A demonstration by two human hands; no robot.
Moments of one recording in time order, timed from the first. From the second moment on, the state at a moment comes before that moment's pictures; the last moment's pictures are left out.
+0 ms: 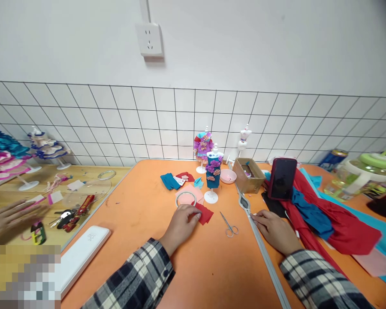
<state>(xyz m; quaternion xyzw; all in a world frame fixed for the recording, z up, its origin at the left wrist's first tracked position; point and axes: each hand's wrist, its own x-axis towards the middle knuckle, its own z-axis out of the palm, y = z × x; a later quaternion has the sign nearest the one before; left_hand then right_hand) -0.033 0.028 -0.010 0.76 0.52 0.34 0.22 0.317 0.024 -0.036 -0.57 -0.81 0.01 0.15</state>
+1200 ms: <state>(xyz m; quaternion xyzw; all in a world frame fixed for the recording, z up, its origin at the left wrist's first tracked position) -0.043 0.027 -0.011 0.78 0.52 0.31 0.16 0.320 -0.001 -0.044 -0.59 -0.79 -0.06 0.16</state>
